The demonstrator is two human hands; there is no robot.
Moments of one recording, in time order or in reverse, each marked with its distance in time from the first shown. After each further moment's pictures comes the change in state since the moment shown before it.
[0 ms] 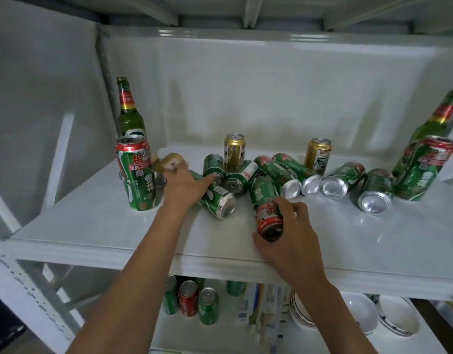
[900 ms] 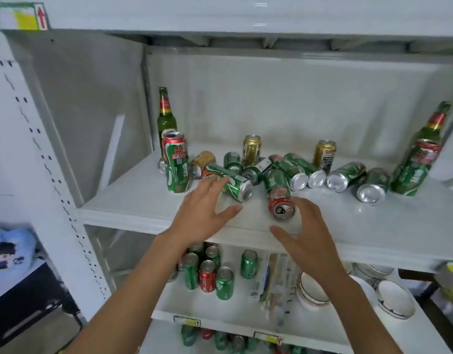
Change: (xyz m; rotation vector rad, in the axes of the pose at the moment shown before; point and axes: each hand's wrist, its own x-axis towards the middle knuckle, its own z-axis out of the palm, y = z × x) left_hand -0.136 -0.056 -0.046 0.252 0.002 0.653; right_hand -0.064 -0.020 -0.037 0.121 -0.038 -0.068
